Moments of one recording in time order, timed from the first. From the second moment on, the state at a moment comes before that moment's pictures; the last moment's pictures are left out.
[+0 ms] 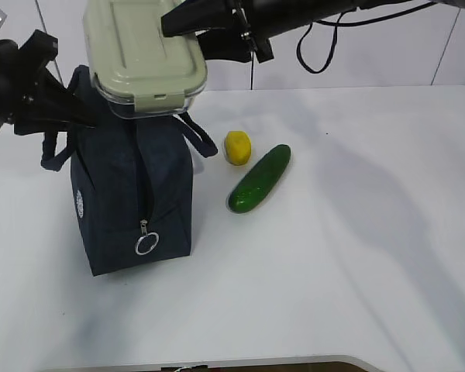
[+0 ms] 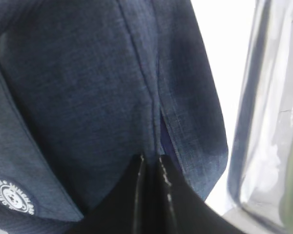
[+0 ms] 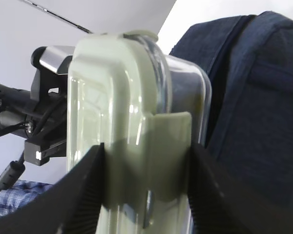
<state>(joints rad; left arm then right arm) -0.09 1.58 -1.09 -1.05 0.83 0.40 0.27 2.13 -1.98 1.25 1.21 -0.59</state>
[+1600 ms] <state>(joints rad) -0.09 1.58 -1.09 -1.05 0.83 0.41 0.38 2.22 -1.98 0.92 1.06 -0.69</state>
